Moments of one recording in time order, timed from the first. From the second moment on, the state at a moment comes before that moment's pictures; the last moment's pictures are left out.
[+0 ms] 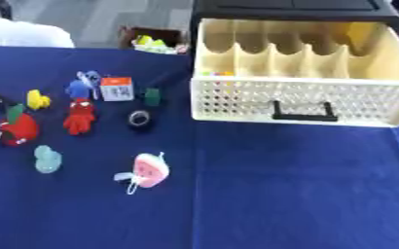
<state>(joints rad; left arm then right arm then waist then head) -0.84 0.83 -0.12 -0.97 -0.90 -0.43 -0.67 -0.54 -0.59 -0.07 -1.99 0.07 0.24 -0.69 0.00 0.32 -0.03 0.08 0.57</state>
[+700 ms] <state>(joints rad) -0.84 0.82 -0.16 -0.97 -0.95 -0.47 -0.64 -0.54 -0.58 -0.07 -1.99 0.07 0.24 -0.69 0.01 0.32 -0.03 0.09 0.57</state>
